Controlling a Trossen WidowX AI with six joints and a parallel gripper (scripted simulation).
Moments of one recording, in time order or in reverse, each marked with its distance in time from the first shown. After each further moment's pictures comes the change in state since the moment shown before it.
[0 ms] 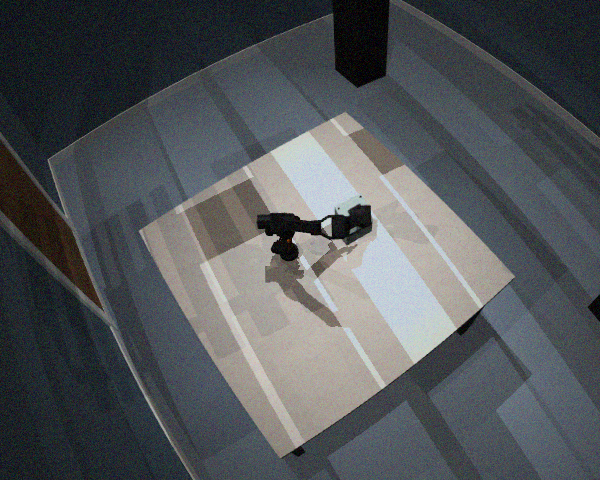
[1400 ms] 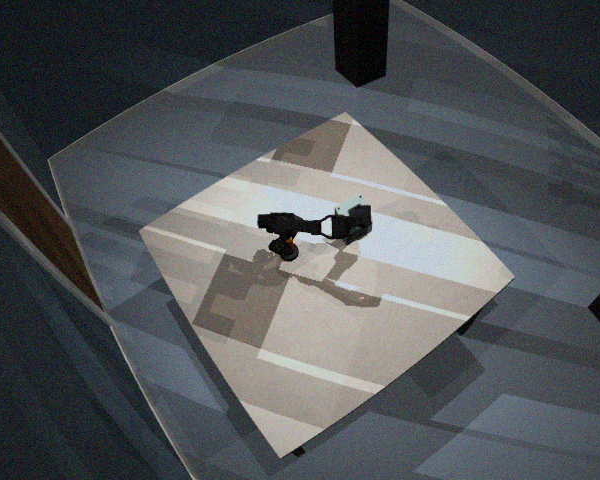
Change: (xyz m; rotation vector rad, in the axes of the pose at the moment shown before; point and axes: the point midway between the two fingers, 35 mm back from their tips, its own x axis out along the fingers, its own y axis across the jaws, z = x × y) arm 0.001 -0.002 -0.002 0.203 0.002 -0.001
